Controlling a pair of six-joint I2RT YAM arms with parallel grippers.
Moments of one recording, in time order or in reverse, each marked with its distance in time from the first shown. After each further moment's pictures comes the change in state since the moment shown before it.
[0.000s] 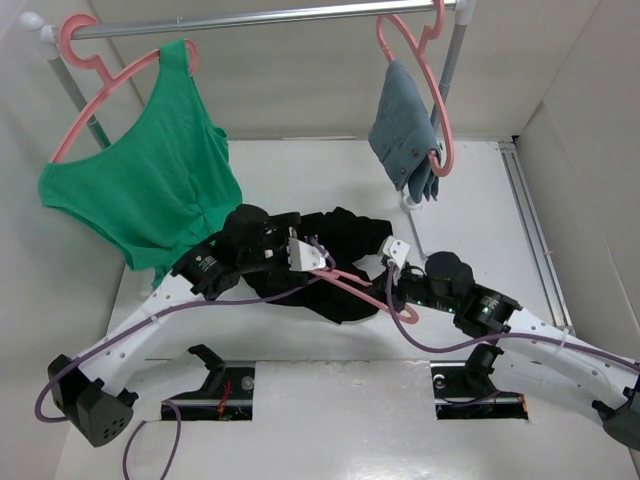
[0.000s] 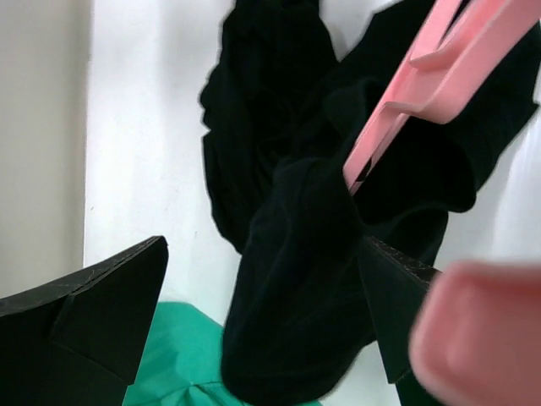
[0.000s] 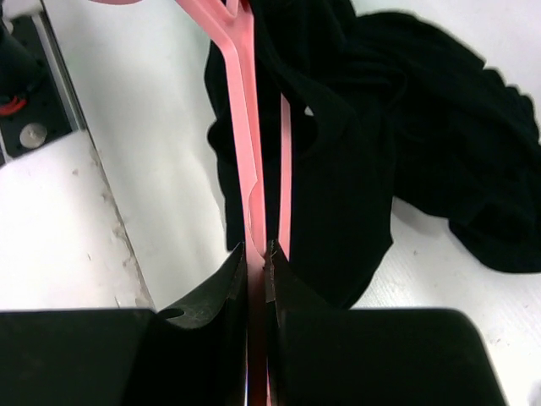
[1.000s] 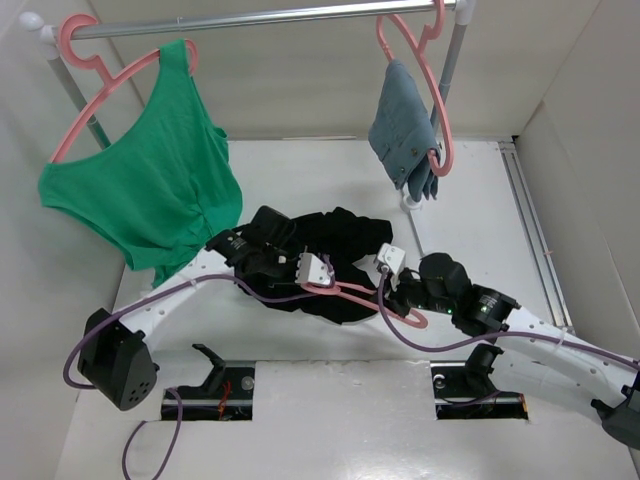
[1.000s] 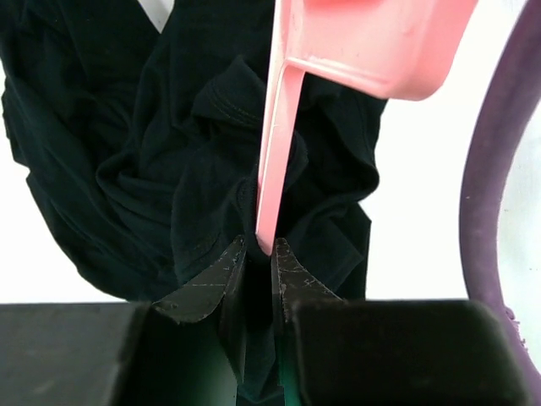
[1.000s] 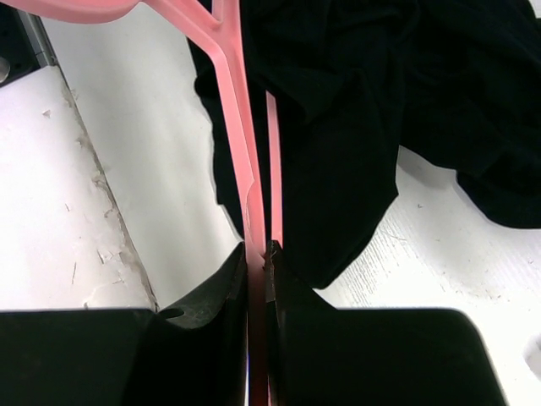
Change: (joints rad) left arm 0.032 0.258 -0.007 -0.161 0.205 0.203; right arm -0.002 0.018 0.005 -0.147 0.007 -0.053
